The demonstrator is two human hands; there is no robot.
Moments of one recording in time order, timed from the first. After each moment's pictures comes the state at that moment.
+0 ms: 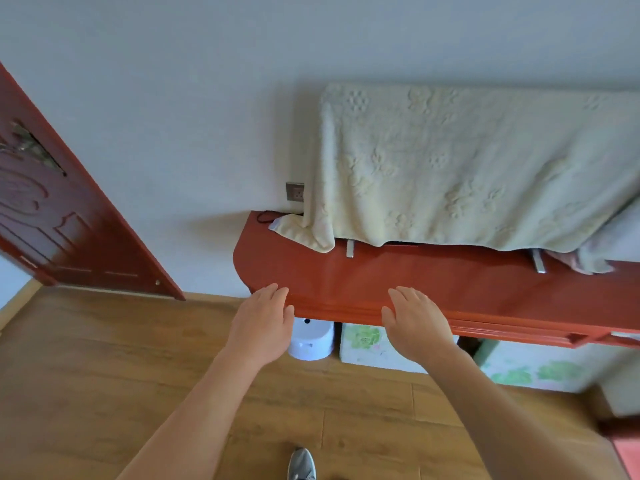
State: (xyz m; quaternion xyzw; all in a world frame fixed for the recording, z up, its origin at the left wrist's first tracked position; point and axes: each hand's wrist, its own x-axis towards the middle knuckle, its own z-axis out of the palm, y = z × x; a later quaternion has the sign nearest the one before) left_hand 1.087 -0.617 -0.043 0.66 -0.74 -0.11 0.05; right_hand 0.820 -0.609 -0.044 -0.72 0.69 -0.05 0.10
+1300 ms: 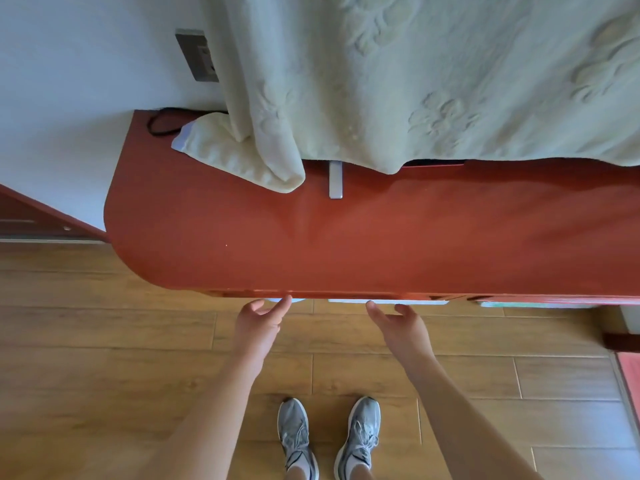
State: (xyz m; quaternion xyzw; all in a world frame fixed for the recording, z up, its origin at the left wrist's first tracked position) left_hand 1.043 -0.763 -0.361 0.76 -0.26 -0.56 0.21; right_hand 0.802 -0.726 -0.346 -0.24 0.83 -0.17 0.48
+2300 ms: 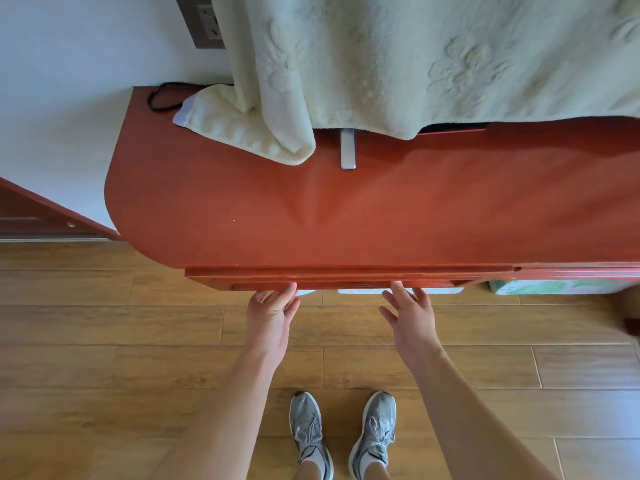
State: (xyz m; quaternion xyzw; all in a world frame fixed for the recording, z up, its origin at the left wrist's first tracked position) left_hand 1.043 -0.751 -0.398 0.57 -0.08 -0.67 0.46; right_hand 0.825 -0.715 -0.395 0.00 0.66 -0.51 0.55
